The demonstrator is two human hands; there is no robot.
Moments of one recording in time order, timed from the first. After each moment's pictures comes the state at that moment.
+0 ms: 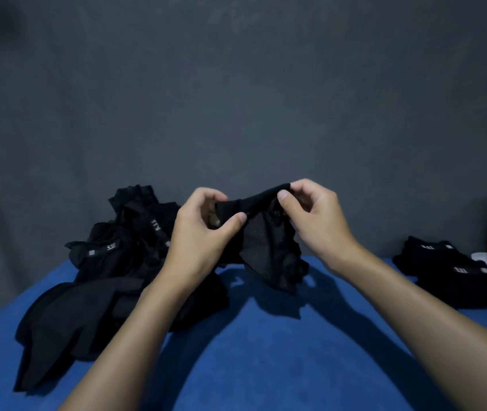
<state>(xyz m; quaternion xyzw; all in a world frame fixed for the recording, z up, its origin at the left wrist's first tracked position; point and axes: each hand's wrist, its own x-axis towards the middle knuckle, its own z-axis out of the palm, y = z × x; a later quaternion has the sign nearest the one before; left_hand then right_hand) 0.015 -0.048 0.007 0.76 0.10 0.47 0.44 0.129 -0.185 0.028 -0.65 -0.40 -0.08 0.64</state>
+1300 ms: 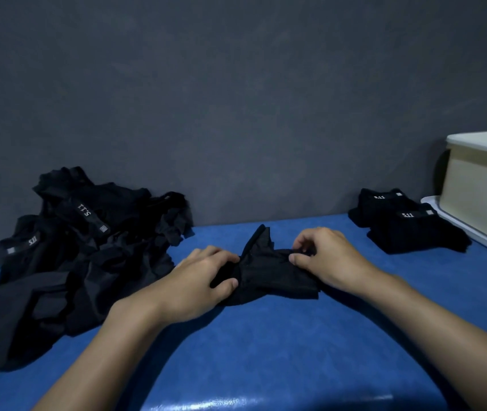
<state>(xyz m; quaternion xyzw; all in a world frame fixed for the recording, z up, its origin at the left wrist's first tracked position) 0.045 -0.068 -0.072 0.98 0.01 0.04 0.18 0.176 -0.286 -0.068 -0.90 -0.31 -0.02 0.31</state>
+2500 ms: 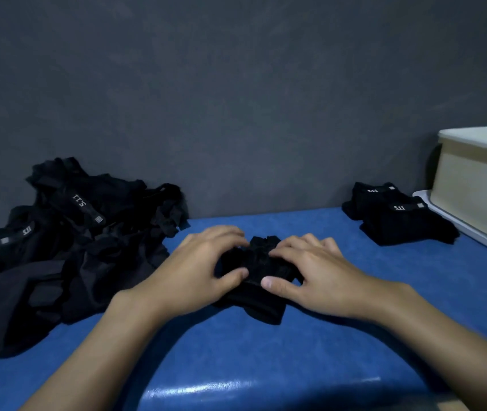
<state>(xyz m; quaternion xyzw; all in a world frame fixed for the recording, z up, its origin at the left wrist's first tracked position) 0.041 -0.083 -0.064 0.97 -0.08 0.17 0.16 0.131 -0.298 -0.066 -0.88 -0.45 -0.04 0.13</state>
